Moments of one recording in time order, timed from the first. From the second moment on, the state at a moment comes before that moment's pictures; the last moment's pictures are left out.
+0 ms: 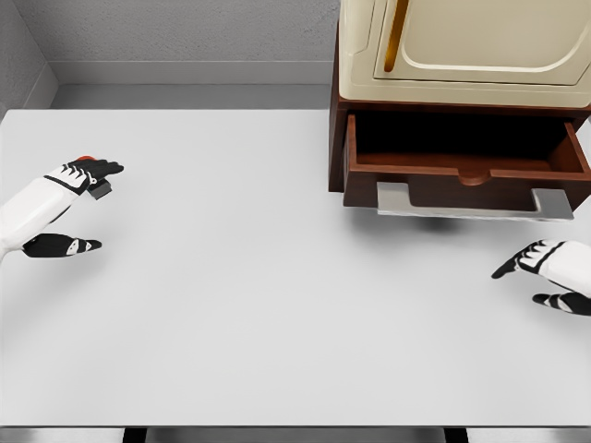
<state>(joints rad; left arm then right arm) 0.00 0.65 0.08 -1.58 -0.36 -0.61 -0.30 0.27 -1.15 0.05 -1.69 0.25 -0.61 0.20</state>
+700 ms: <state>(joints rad) -0.32 0.62 -0.07 -1.45 -0.10 -0.43 -0.36 0.27 -1.05 0.02 -1.74 0.24 -0.61 0.29</state>
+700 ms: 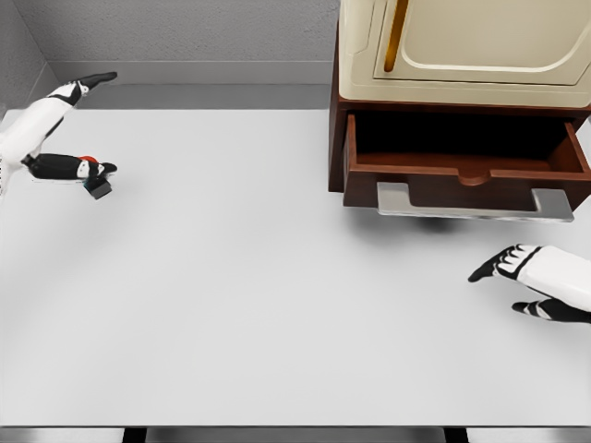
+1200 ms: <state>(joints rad) -0.39 0.58 -0.10 -1.12 0.24 -0.28 -0.51 0.27 -1.00 0.01 -1.76 0.24 -0.61 0.30</state>
